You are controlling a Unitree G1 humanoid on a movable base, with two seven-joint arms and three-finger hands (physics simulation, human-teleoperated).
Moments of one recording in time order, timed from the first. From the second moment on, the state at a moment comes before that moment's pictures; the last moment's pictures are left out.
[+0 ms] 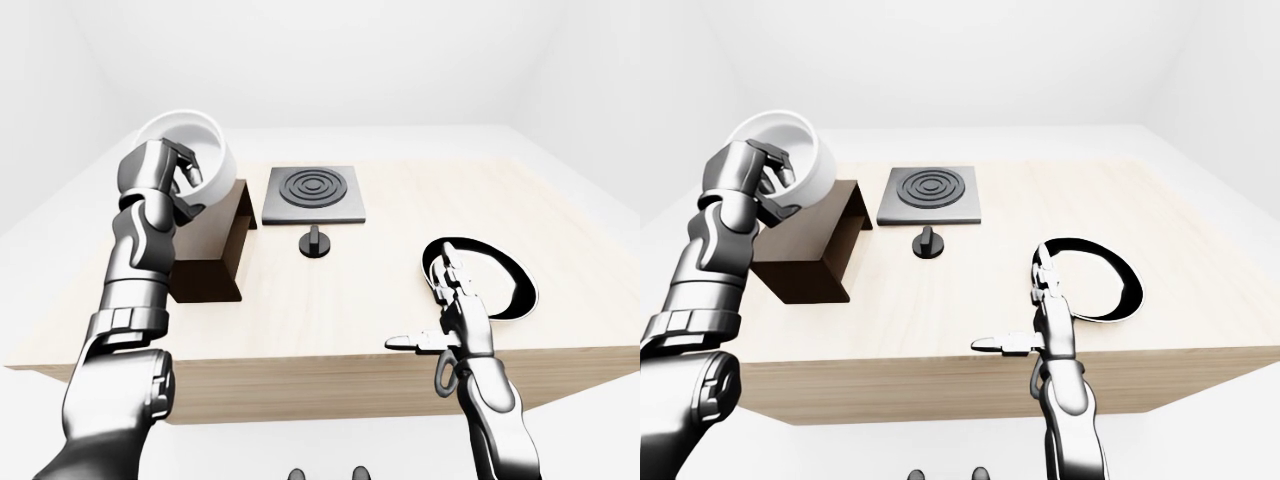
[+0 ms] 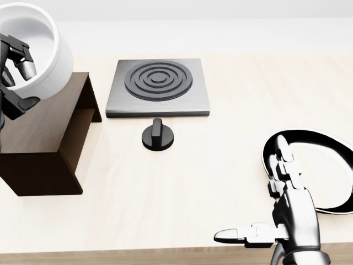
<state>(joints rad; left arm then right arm) -0.92 0.48 0.12 0.70 0.79 0.09 0.04 0.16 -0.01 -0.09 -0.31 -0.02 0.08 0.08</state>
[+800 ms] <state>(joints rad) -0.95 0.51 0.11 0.91 0.65 0.09 0.21 0.17 -0.01 -0.07 -0.31 -0.03 0.07 0.08</state>
